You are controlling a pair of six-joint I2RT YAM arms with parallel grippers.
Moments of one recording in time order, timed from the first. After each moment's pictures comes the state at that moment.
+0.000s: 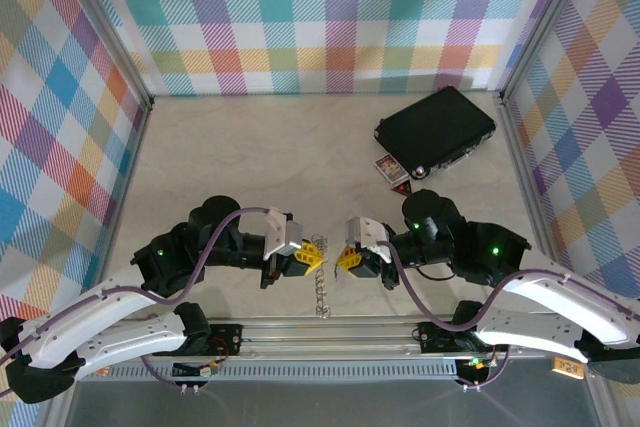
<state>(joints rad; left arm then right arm) -0.98 0.80 0.90 -0.42 0.56 0.11 1.09 0.88 1.05 -0.70 -0.43 -0.24</state>
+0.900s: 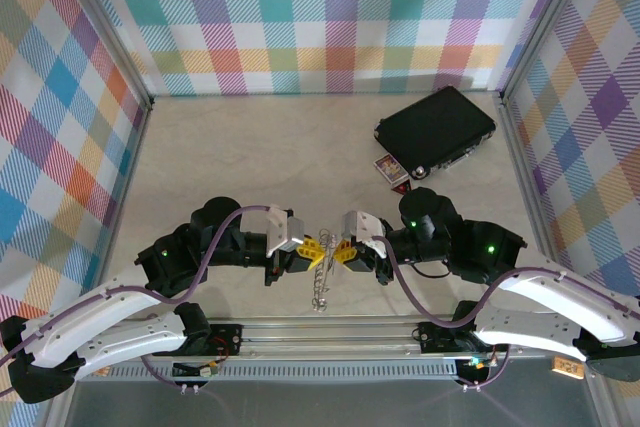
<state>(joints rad) -0.98 0.80 0.87 -0.36 0.51 0.08 1.09 0.90 1.06 -0.65 -0.37 -0.22</state>
